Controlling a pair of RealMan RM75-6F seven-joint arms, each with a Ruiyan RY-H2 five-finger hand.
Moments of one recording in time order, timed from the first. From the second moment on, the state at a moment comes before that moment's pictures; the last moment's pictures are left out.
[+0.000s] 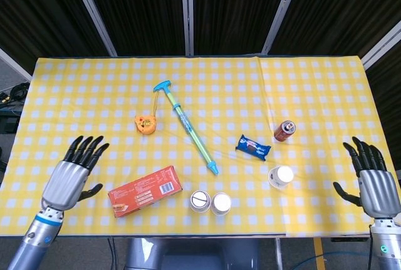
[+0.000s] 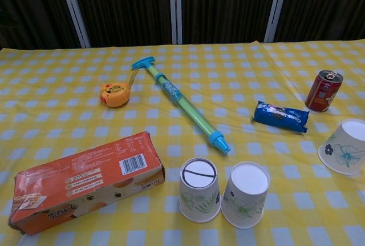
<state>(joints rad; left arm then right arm) -0.44 -1.23 0.24 -1.87 1.52 1.65 0.37 0.09 -1.08 0.11 -1.72 -1.49 1.48 -0.02</state>
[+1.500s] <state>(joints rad) -0.27 -1.13 0.13 -1.80 1.67 1.58 0.18 0.45 -1.19 0.09 -1.85 -1.03 1.05 -0.56</state>
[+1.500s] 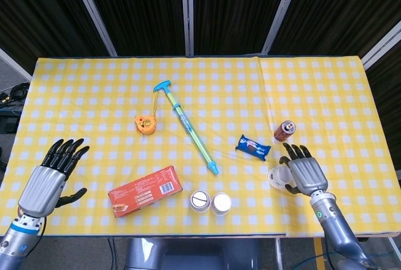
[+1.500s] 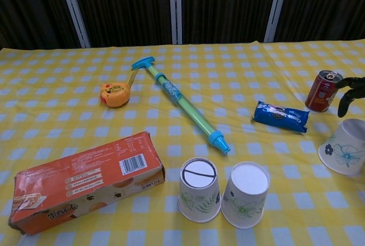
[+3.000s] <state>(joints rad) -0.22 -1.11 0.04 -1.79 1.67 1.52 0.14 0.45 -1.14 0.01 -2.35 -1.56 1.22 -0.72</state>
